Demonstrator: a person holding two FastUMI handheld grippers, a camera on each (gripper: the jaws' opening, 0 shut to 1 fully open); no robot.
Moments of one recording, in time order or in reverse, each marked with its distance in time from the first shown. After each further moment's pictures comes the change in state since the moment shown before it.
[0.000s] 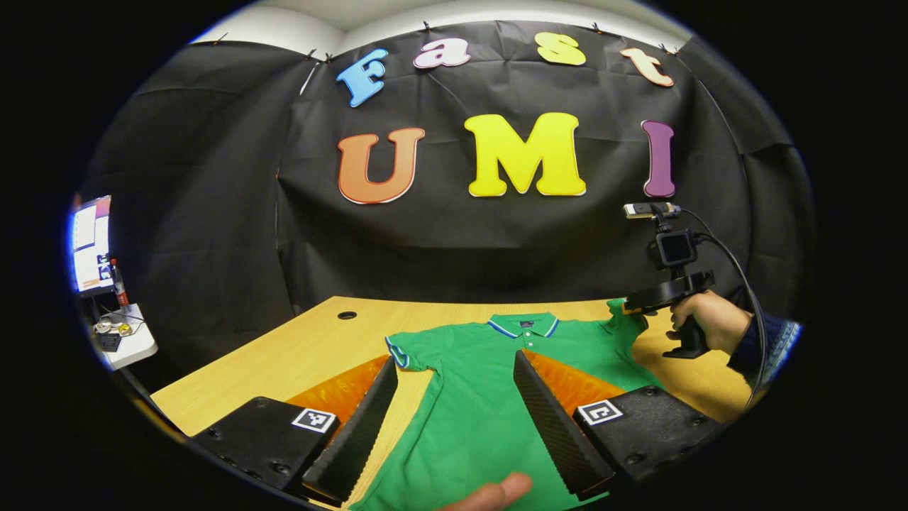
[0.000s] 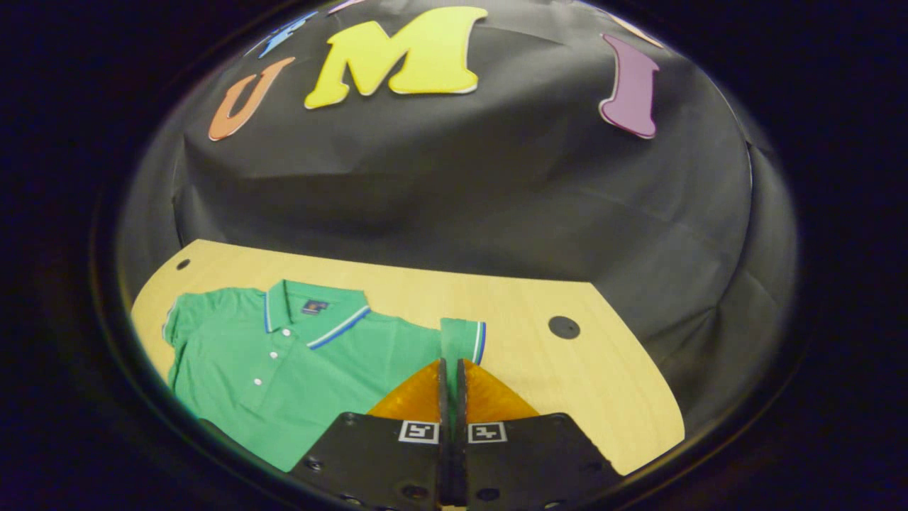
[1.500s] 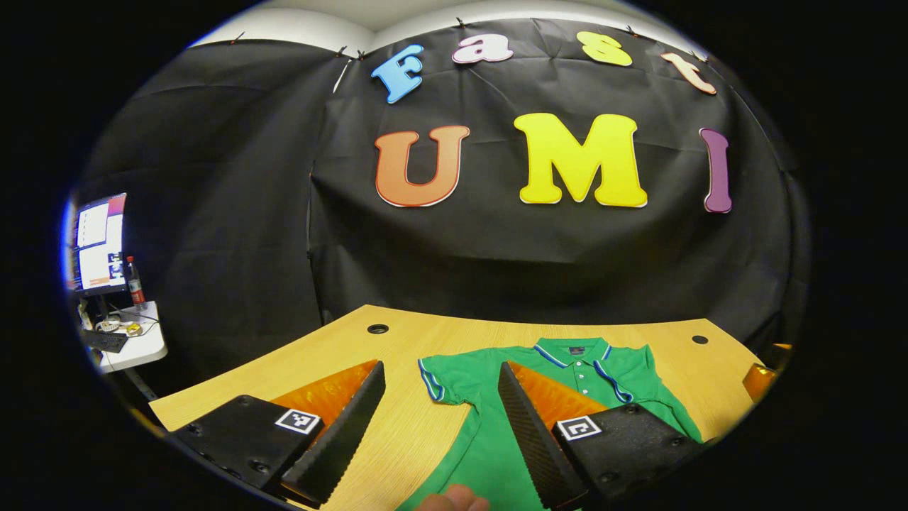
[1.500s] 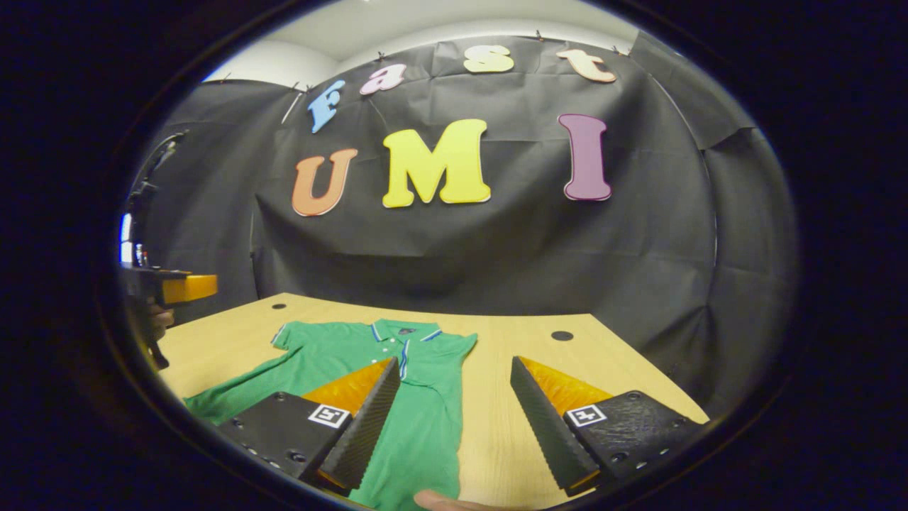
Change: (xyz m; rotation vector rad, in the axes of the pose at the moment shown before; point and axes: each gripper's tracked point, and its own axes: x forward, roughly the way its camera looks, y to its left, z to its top) left arm 0.096 0.045 0.009 0.018 0.054 0.147; right arm -0.223 -0.010 -0.069 0.062 -0.382 0.197
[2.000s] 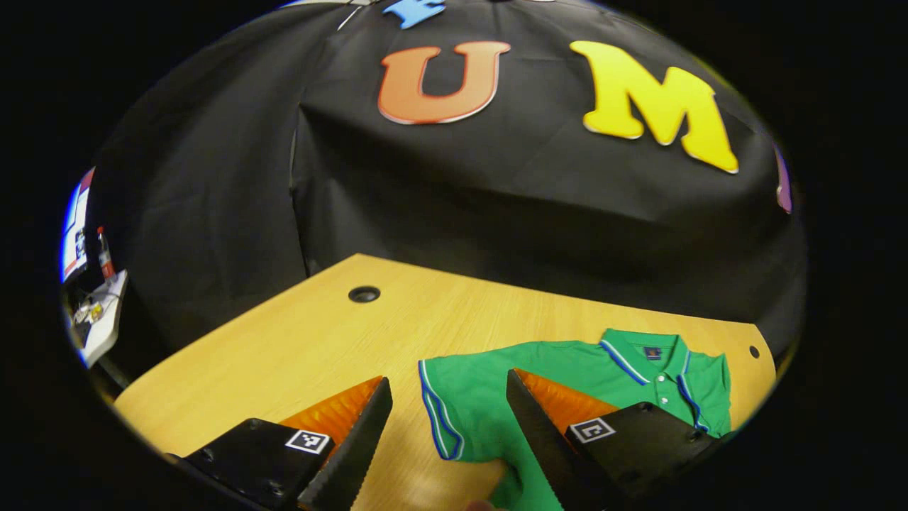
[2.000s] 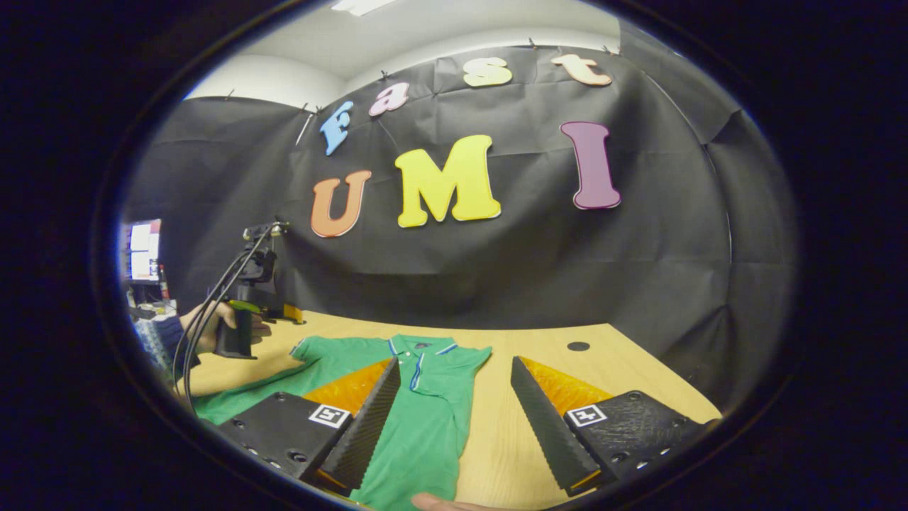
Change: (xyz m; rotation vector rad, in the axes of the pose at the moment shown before) left arm 0.185 0.030 -0.082 -0.176 0.320 0.070; right arm 0.001 -0.010 0.000 0.020 -0.079 0.060
